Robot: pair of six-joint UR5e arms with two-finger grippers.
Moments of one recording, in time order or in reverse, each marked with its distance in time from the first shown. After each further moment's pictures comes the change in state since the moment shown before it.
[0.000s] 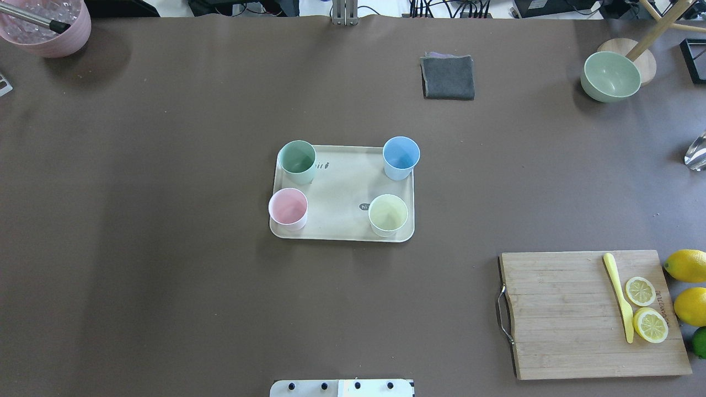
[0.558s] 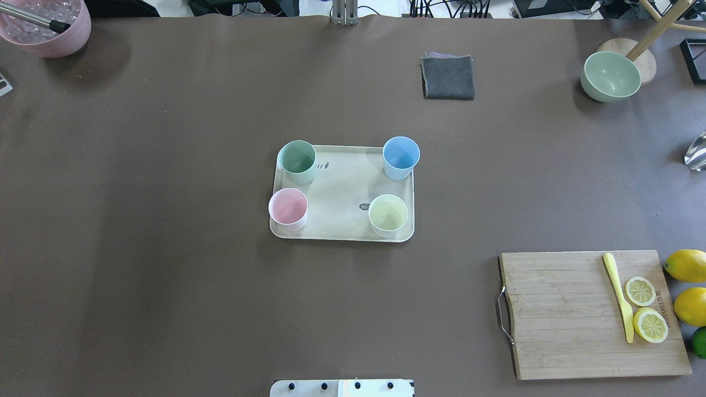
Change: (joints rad) left arm 0.000 -0.002 -0.002 -0.004 0.000 0.000; right arm -0.001 -0.005 0.001 0.023 0.004 -0.003
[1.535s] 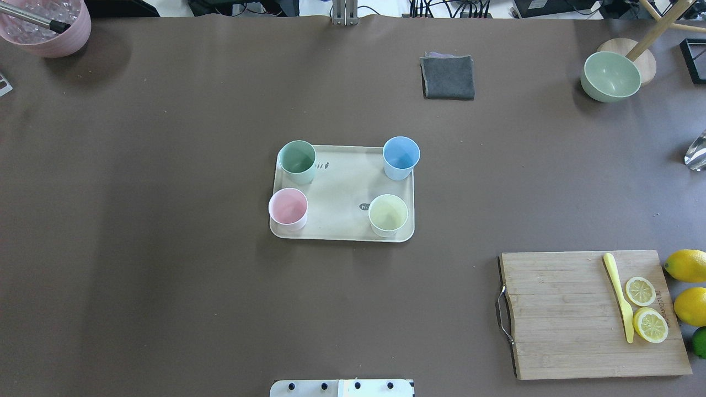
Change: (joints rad) left arm 0.001 -0.001 0.003 0.000 0.002 -0.002; right arm -0.001 -0.045 -0.006 0.092 0.002 0.002
